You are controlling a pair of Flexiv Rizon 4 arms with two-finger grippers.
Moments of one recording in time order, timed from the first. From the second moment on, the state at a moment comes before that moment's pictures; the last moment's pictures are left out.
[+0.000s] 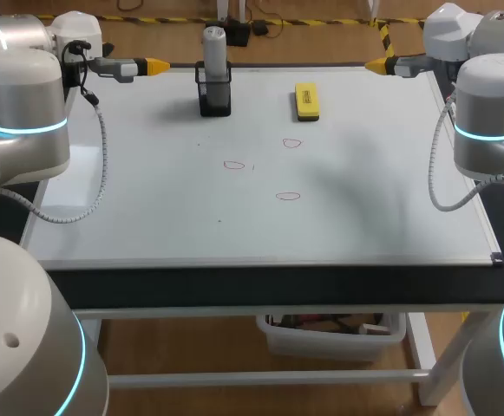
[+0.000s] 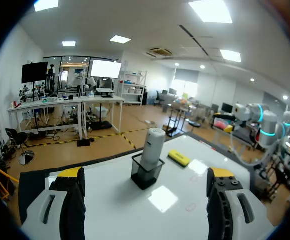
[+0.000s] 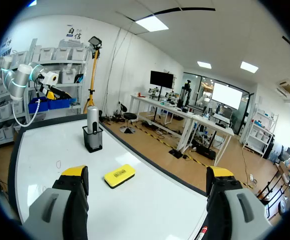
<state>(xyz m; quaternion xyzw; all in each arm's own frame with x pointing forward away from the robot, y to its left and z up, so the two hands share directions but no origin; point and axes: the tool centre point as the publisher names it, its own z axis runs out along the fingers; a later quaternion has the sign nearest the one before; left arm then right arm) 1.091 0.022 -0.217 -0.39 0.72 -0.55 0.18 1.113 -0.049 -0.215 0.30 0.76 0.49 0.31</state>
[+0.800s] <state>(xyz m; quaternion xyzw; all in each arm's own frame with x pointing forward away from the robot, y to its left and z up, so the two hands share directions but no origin) 1.097 0.014 -0.222 -0.33 0.74 -0.57 0.17 1.113 -0.049 -0.215 0.30 0.76 0.49 0.31</state>
